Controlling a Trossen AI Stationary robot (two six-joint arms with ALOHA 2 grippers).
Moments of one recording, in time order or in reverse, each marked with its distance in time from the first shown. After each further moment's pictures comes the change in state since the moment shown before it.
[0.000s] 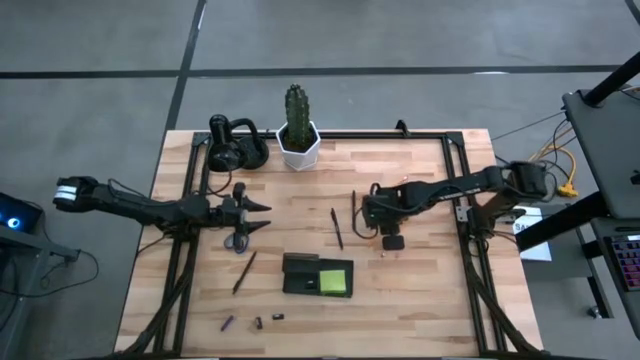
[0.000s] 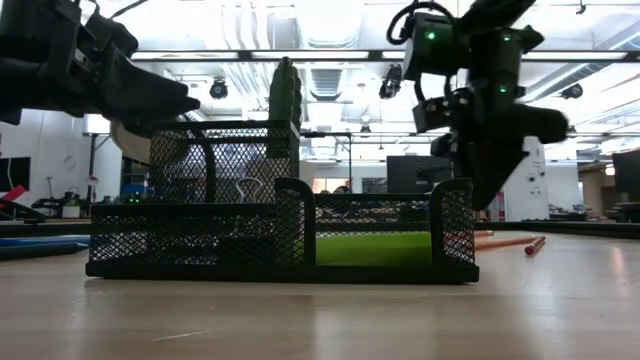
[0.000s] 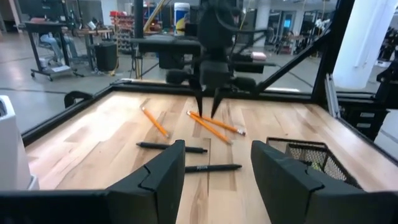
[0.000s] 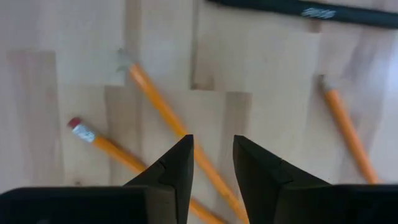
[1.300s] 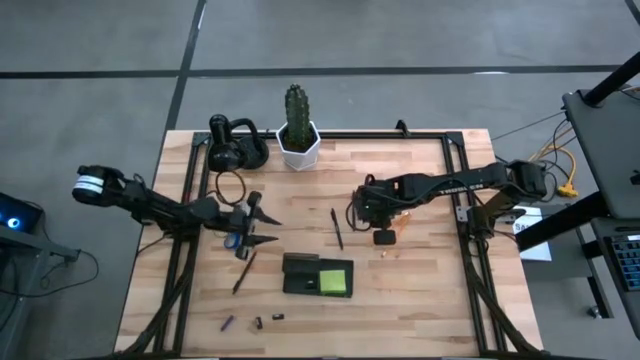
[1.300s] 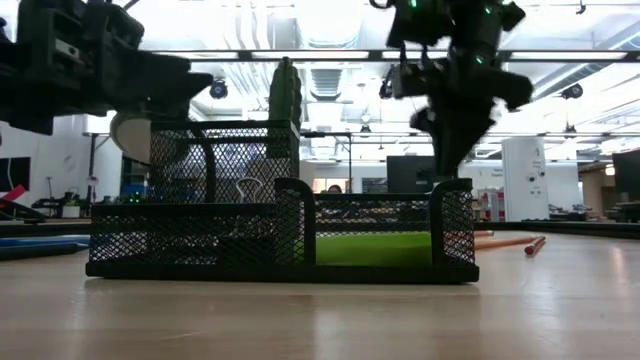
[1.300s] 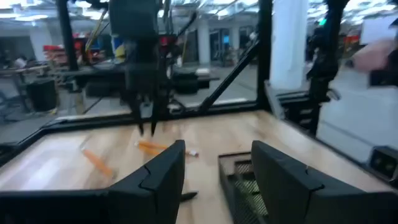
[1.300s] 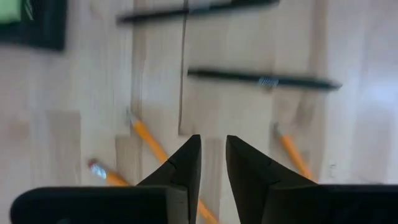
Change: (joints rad) left arm -0.002 0.448 0.020 0.545 0.248 0.101; right arm -0.007 -0.003 0.135 -0.052 -0.002 -0.018
